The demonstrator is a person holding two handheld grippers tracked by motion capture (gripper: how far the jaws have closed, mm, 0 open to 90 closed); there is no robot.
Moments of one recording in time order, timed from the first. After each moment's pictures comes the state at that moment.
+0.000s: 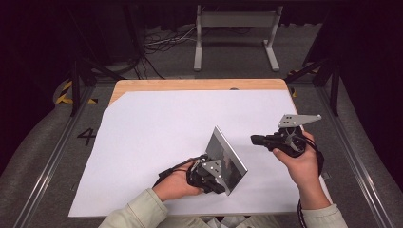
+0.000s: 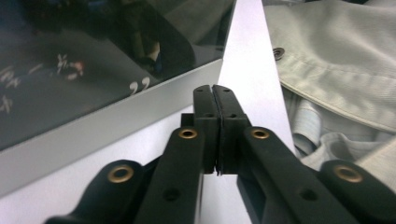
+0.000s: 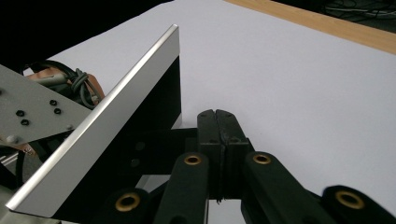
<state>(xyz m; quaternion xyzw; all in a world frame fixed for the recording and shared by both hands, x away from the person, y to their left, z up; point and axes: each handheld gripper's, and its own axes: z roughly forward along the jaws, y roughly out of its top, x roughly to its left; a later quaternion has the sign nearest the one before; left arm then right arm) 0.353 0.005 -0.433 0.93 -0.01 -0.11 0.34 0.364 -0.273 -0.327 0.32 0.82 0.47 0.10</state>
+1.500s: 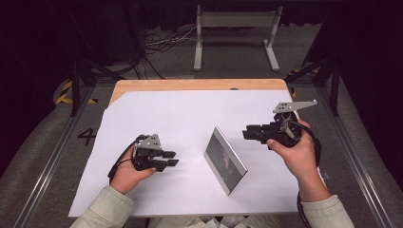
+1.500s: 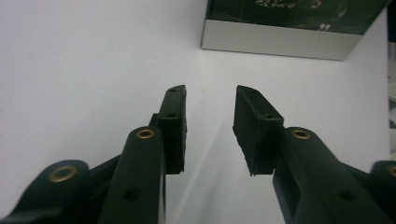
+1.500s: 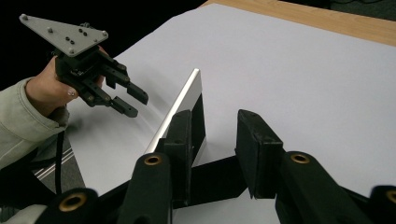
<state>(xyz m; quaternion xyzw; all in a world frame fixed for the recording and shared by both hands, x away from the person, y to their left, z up) 0.384 0.154 -0.414 0.88 0.22 0.03 0.42 0.376 -0.253 -0.295 0.35 0.81 0.47 0.05</state>
